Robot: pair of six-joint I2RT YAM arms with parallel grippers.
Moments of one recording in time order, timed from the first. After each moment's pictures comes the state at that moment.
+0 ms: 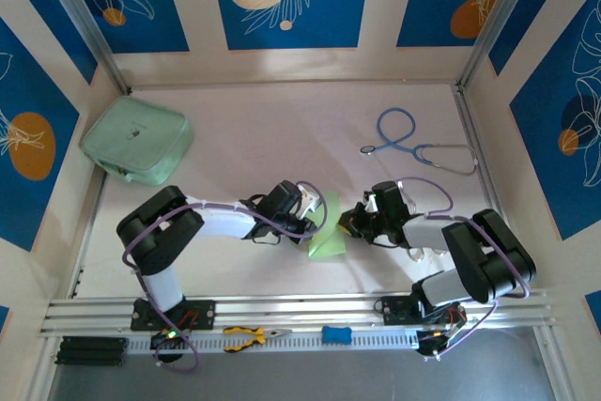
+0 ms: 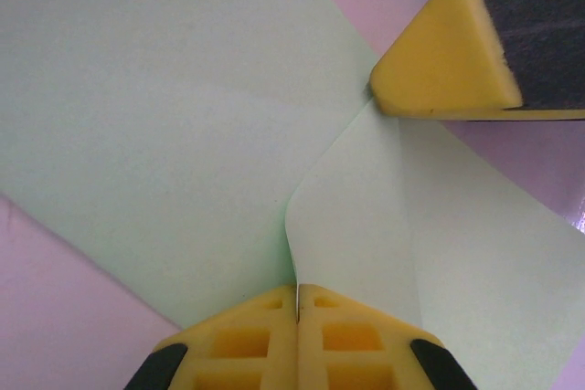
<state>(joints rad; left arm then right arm) -0.88 1.76 0.80 0.08 0.32 -0.33 0.38 1.40 0.33 0.20 -0.55 1.07</state>
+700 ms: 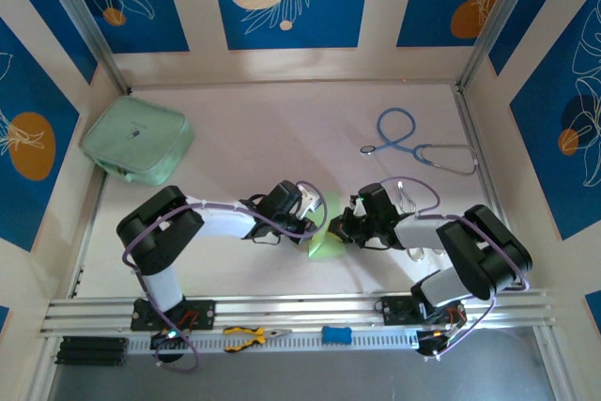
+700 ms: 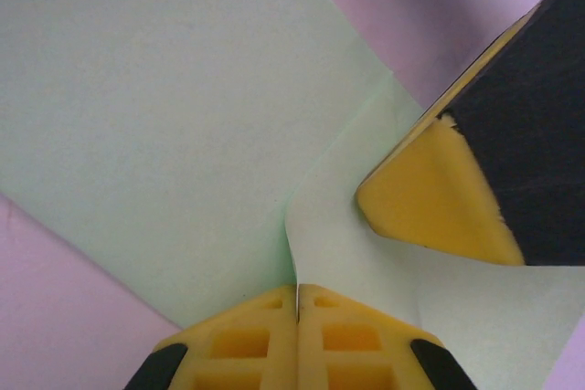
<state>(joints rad) -0.88 1.76 0.80 0.07 0.32 -0.33 0.51 1.45 0.36 0.20 -0.55 1.09</state>
